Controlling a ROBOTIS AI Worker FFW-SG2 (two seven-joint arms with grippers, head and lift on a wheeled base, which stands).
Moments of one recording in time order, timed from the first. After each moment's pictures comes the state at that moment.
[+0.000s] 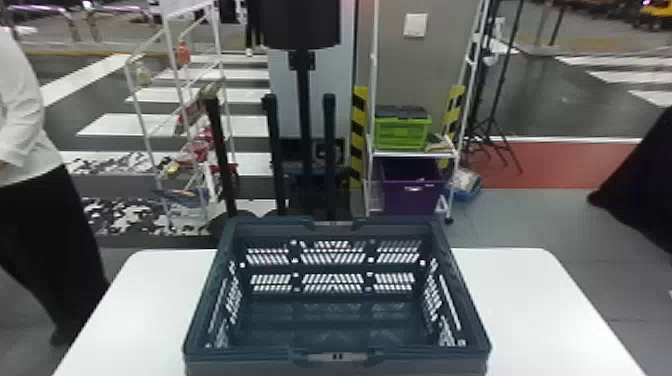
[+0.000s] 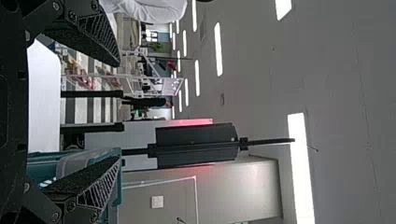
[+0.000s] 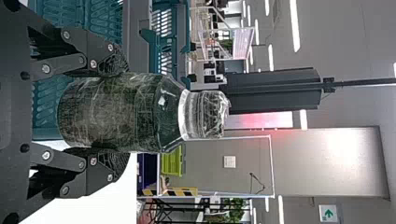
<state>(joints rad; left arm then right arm) 1.05 0.13 0.06 -1.77 0.04 -1.15 0.17 1.02 -0.10 0.09 -2.08 -0.01 -0.50 0.02</state>
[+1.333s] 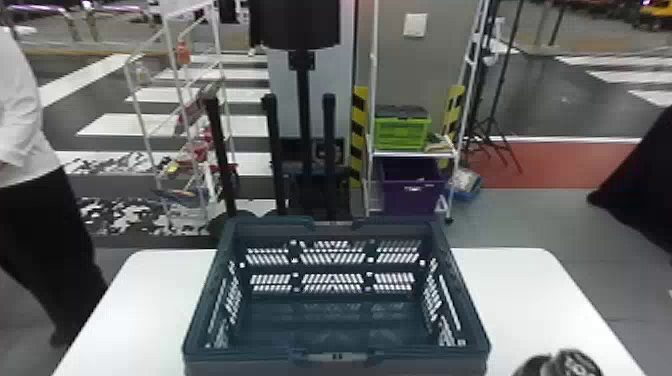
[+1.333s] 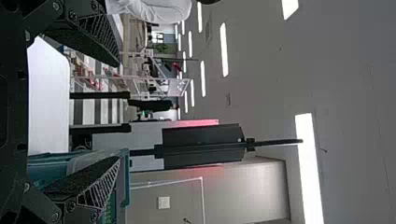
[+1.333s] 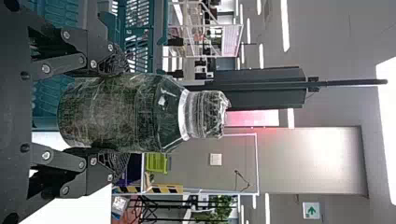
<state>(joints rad) 1.05 0.13 0.06 -1.77 0.05 -1.13 0.17 0.99 -0.11 0.06 -2.26 -0.02 -0.33 0.02</state>
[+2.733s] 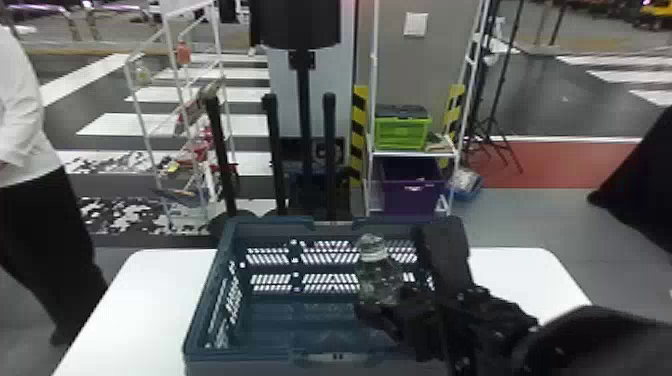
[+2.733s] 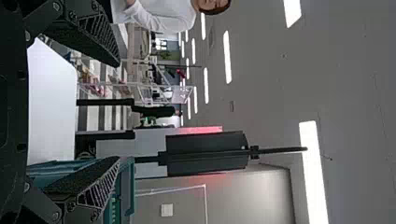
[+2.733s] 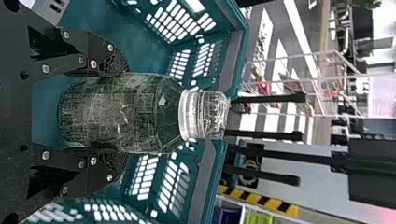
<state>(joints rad) 1.04 0.13 0.07 -1.72 0.07 -1.15 0.17 -0.07 -0.10 0.31 -2.27 -0.18 1.32 0.00</state>
